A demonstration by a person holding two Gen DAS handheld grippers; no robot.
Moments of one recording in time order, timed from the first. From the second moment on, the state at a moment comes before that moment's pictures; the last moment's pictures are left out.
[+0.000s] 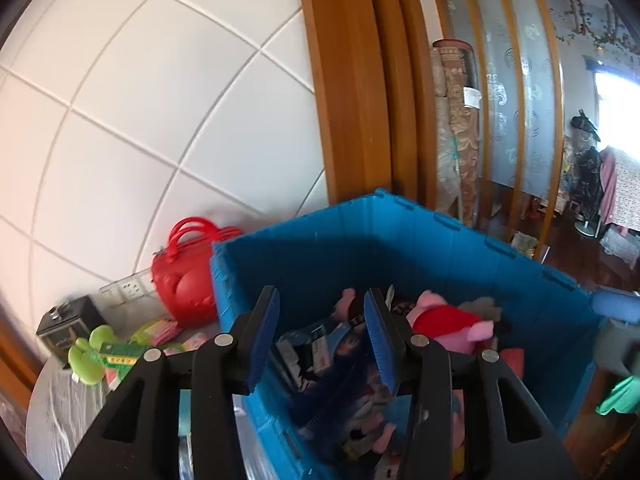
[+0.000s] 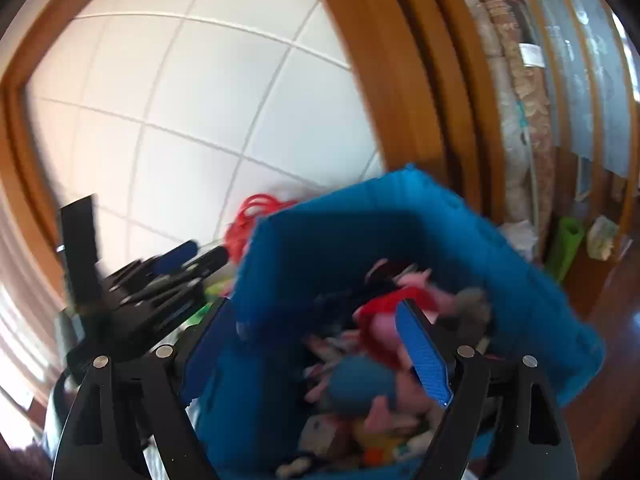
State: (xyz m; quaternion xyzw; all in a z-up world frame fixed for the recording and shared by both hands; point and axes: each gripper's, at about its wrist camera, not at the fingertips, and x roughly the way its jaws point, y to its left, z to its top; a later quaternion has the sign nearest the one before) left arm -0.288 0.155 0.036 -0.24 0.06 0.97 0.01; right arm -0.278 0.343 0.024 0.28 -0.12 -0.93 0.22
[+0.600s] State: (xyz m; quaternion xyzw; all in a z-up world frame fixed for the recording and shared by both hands) left arm -0.213 0.095 0.018 -0.21 0.05 0.97 -0.05; right arm -0.201 0.291 0.009 0.24 -0.11 -0.93 0.25
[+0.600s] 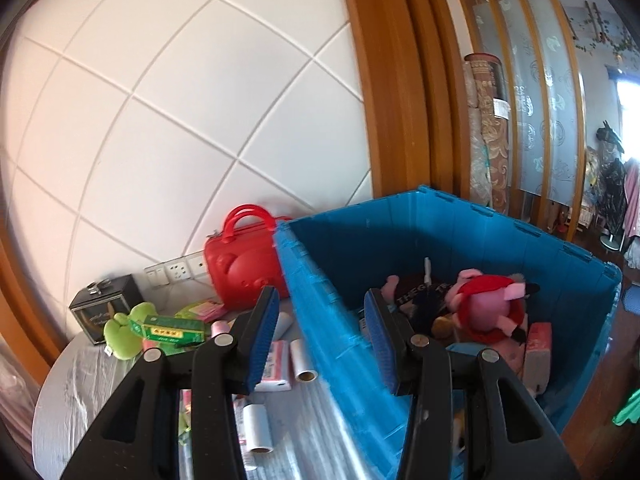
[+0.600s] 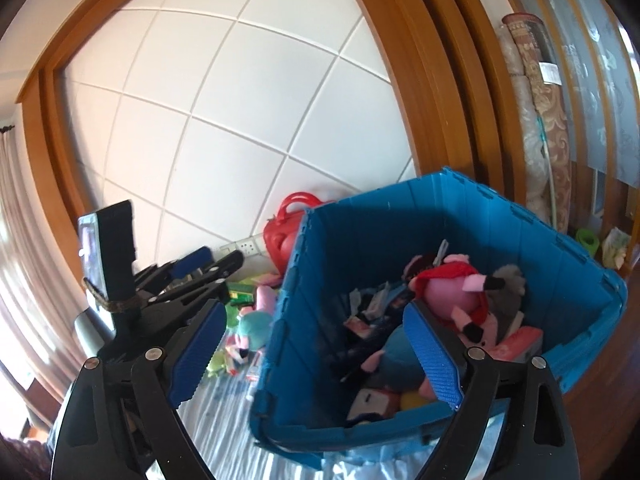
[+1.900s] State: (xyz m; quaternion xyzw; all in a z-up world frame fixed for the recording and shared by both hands) left arm -0.193 -0.286 -0.189 -0.34 0.06 0.94 -0.04; right arm -0.369 -0.090 -0.170 0.44 -0.03 -0.87 0.24
